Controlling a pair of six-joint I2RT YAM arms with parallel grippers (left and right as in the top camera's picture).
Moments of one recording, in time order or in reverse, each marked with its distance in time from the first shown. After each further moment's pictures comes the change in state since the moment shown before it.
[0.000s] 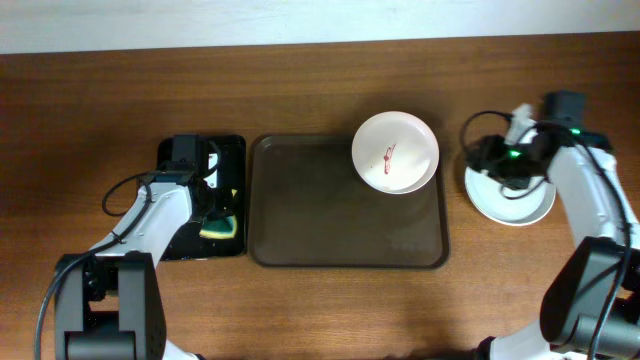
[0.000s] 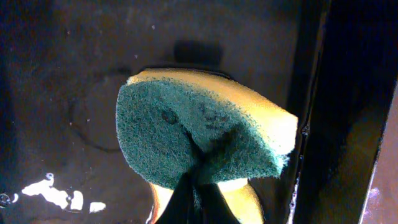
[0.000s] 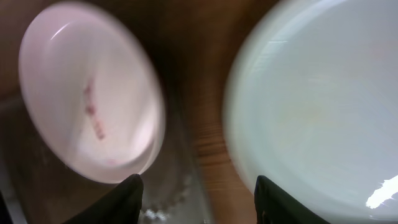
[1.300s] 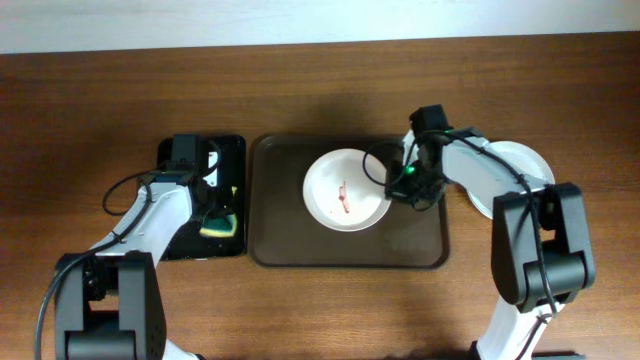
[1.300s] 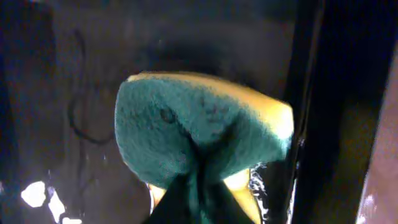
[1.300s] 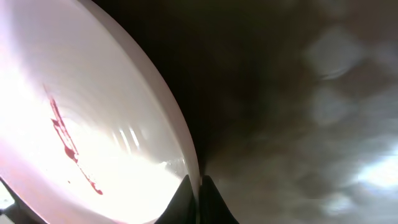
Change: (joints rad) left arm 0.000 0.002 0.000 0.037 0.000 0.005; right arm 0.427 0.242 0.000 0.047 -0.005 0.209
